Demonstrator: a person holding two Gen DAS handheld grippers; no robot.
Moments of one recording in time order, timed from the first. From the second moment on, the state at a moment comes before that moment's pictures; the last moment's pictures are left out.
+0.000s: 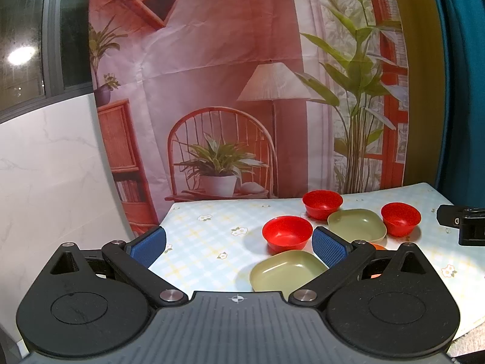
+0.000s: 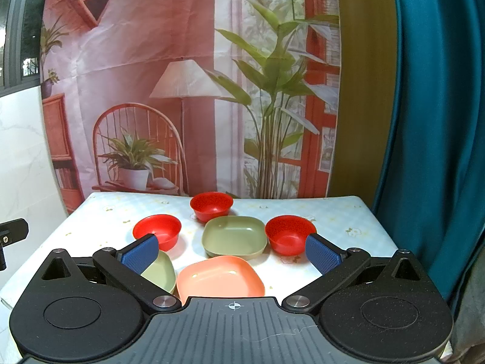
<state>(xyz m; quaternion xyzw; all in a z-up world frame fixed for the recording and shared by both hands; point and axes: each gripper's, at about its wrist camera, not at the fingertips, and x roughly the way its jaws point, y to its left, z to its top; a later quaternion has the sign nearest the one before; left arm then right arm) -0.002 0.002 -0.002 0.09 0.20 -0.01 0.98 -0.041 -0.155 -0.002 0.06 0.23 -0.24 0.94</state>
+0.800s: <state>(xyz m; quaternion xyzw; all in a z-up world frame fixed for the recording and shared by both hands) -0.005 0.001 -0.003 0.09 0.19 -0.01 0.98 -0.042 -0.156 -0.003 0.06 0.23 -0.24 0.94</state>
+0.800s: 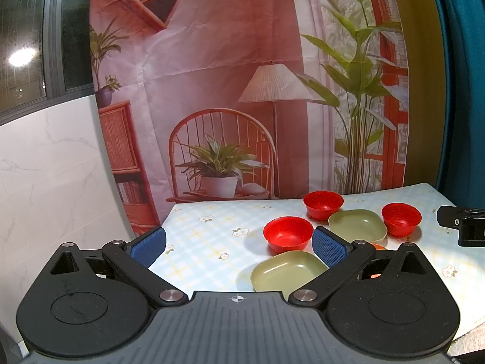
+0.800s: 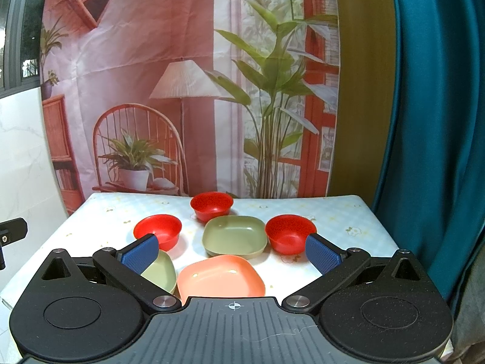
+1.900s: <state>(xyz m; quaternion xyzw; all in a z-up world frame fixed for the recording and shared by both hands) -0.006 0.003 -0.001 0.09 0.19 -0.01 0.98 -0.045 -0.156 -0.006 0.06 0.23 -0.24 0.94</state>
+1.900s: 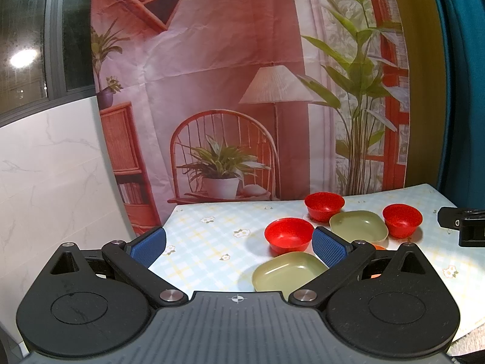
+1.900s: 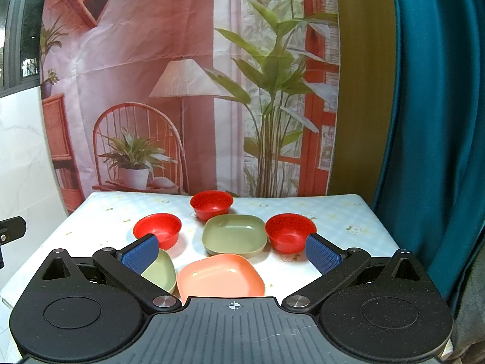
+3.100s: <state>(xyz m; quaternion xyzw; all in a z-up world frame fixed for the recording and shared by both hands) 0.064 0.009 -0.036 0.07 0.23 0.00 0.97 0.001 -0.197 -0.027 0.10 0.19 -0.20 0.95</state>
